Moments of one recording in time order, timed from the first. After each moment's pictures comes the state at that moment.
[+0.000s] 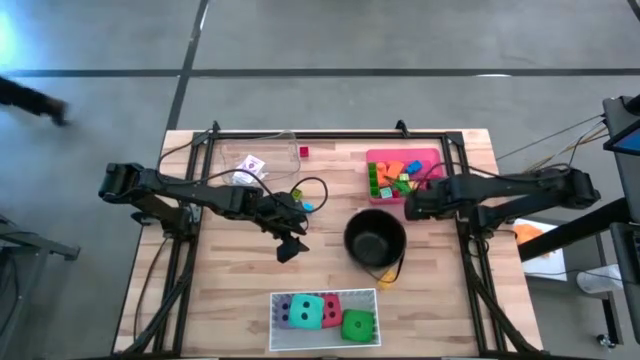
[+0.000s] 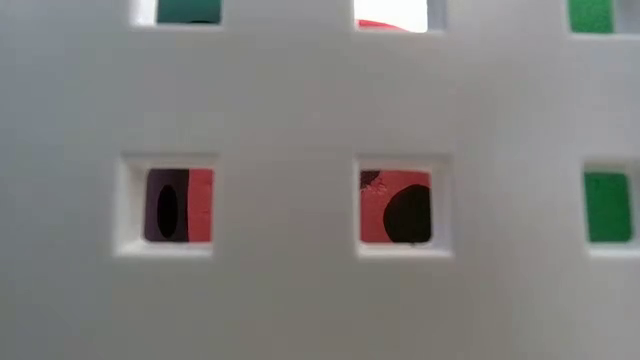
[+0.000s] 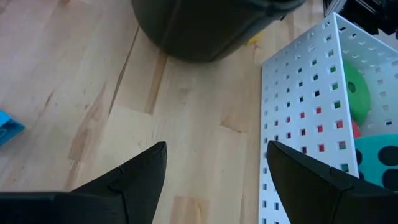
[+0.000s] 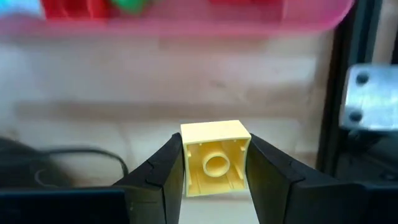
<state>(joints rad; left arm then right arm) -0.06 1.47 0.94 -0.30 0.20 -0.44 -0.04 1.08 0.73 -1.19 0.17 1.54</state>
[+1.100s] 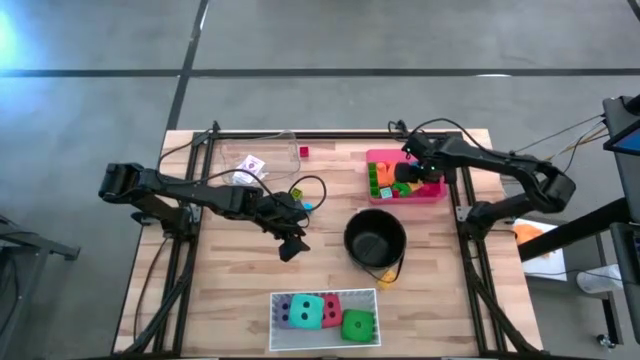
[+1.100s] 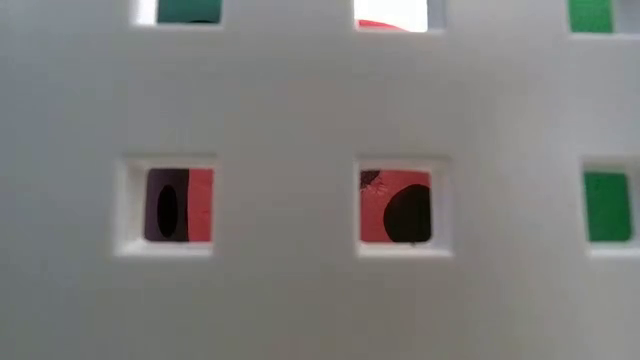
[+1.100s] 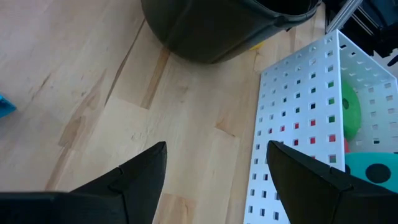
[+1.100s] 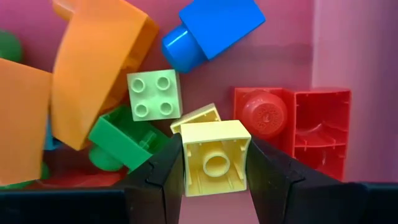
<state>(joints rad) -0.06 1.47 0.94 -0.30 0.20 -0.56 -0.71 1.33 0.77 -0.85 0.09 0.91</state>
